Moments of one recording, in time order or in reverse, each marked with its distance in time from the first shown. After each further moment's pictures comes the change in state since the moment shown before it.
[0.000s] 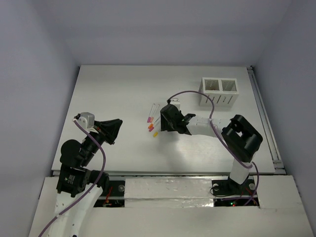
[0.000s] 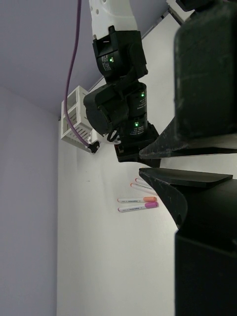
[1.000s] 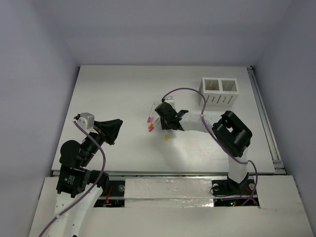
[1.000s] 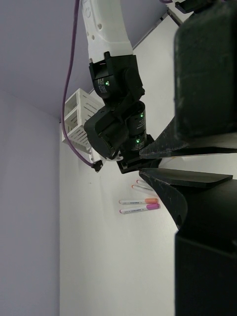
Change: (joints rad) left arm 0.000 -0.005 0.000 0.006 0.011 0.000; right arm 0.000 0.137 0.149 -0.094 0.064 -0.092
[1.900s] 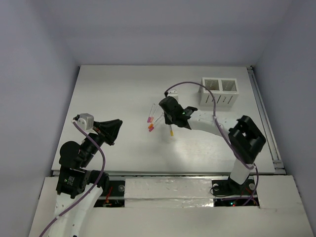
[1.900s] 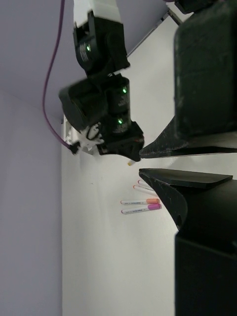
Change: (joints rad) left arm 0.000 -0.010 0.000 0.000 0.000 0.000; right arm -0.009 -0.123 0.000 -0.050 0.000 -0.052
